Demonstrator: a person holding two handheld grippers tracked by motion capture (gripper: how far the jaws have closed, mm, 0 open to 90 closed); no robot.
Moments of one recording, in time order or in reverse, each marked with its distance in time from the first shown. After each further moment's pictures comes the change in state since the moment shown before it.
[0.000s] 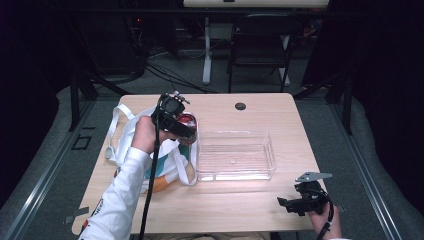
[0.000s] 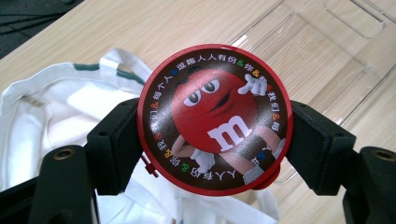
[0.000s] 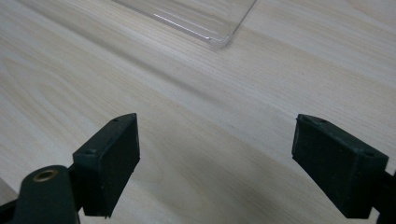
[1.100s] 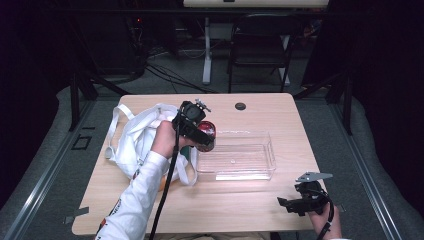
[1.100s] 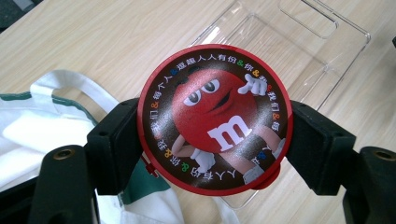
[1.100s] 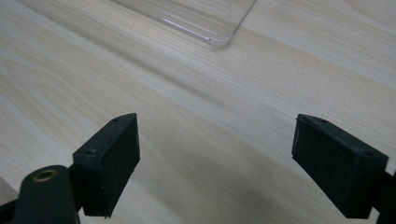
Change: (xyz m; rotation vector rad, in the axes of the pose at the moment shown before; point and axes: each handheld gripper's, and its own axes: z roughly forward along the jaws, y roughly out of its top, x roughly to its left) left arm -0.037 0.014 0.027 0.008 -0.076 0.062; right arm 0.000 0.000 -0.001 -0.001 -0.002 0.001
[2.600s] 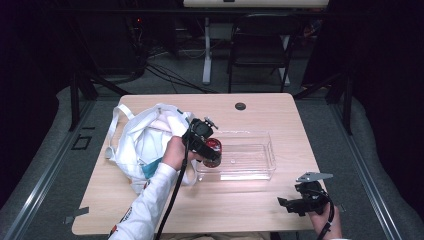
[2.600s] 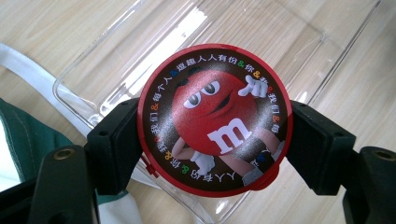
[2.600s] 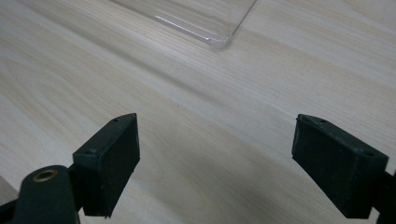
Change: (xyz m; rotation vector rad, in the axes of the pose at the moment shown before) left arm -0.012 -0.023 0.053 0.077 -0.085 -0.012; right arm 0.000 0.000 -0.001 -0.002 0.005 0.000
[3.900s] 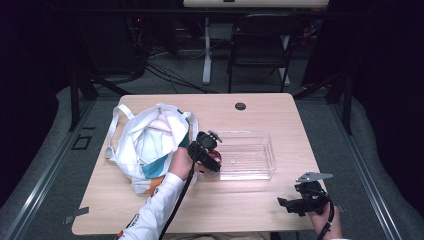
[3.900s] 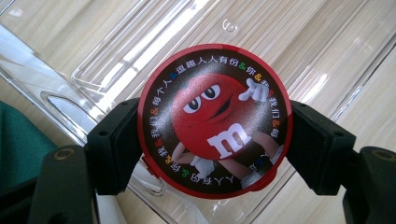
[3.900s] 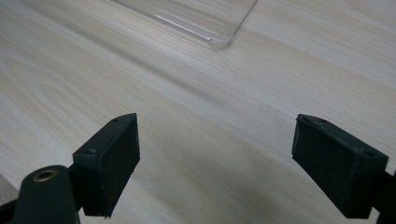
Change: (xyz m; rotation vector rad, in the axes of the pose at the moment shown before) left arm -0.010 -0.016 0.045 0.106 0.059 -0.001; right arm 0.000 0.000 0.000 0.001 0.000 -0.001
